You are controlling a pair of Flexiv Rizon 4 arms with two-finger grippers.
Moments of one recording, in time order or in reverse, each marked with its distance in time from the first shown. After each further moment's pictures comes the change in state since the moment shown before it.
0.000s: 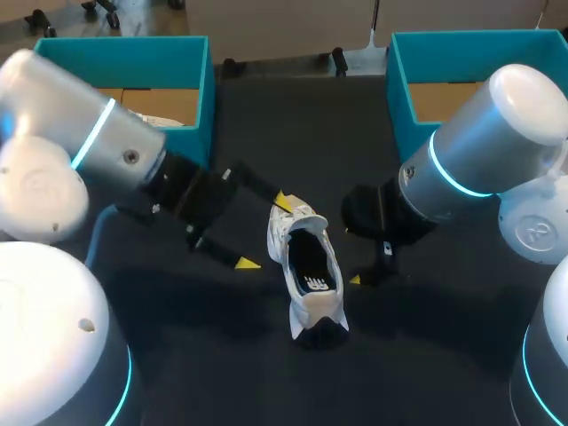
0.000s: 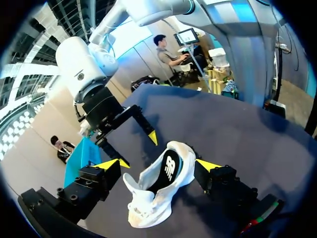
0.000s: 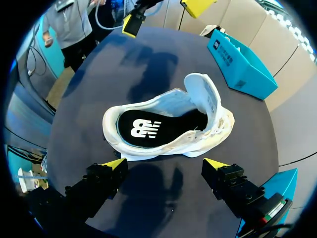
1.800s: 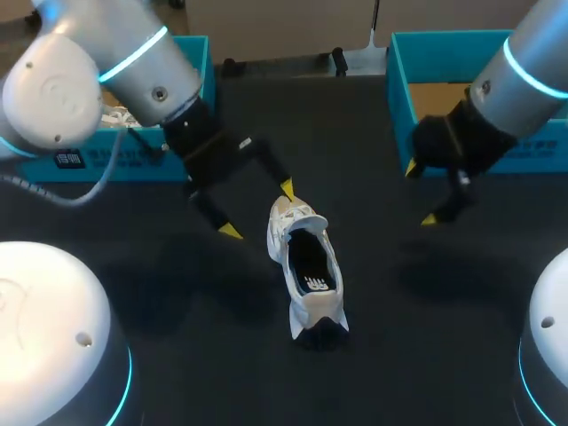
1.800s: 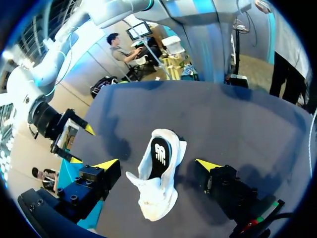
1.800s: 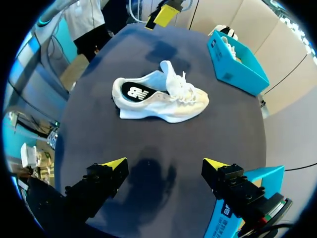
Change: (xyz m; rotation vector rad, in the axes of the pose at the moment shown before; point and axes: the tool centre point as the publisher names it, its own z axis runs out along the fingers) left arm -0.025 0.008 -0.023 -0.063 0.335 0.286; right arm -0.068 -0.070 -0.102 0.069 0.067 -0.122
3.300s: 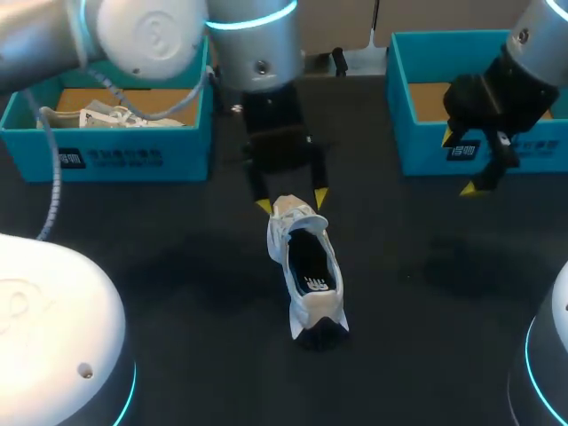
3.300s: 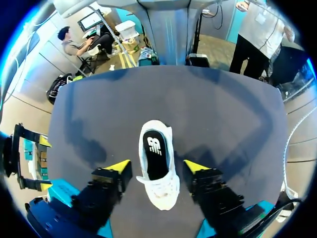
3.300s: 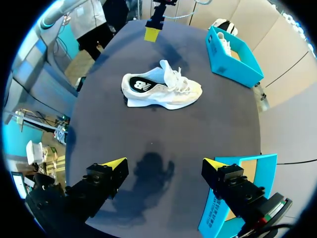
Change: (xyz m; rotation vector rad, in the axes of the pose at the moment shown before) left arm -0.045 -0.010 0.012 -0.161 0.380 0.201; right arm -0.006 -0.022 -0.066 0.067 0.025 0.016
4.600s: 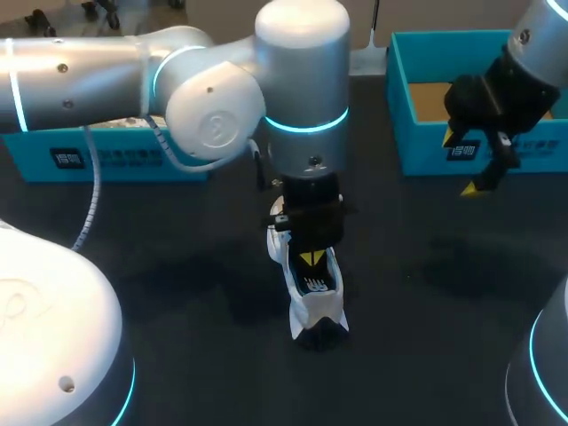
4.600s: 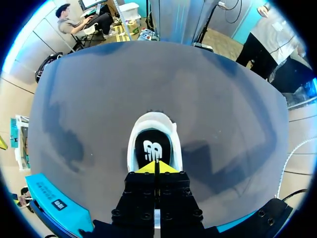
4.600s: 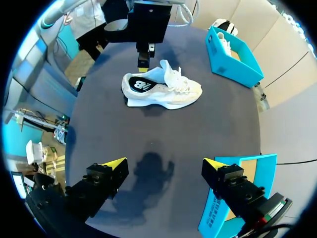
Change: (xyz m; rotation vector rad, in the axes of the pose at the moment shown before) left arm -0.005 0.004 0.104 -0.115 0.099 -0.098; right arm 0.001 -0.001 0.000 -0.001 -0.001 -0.001
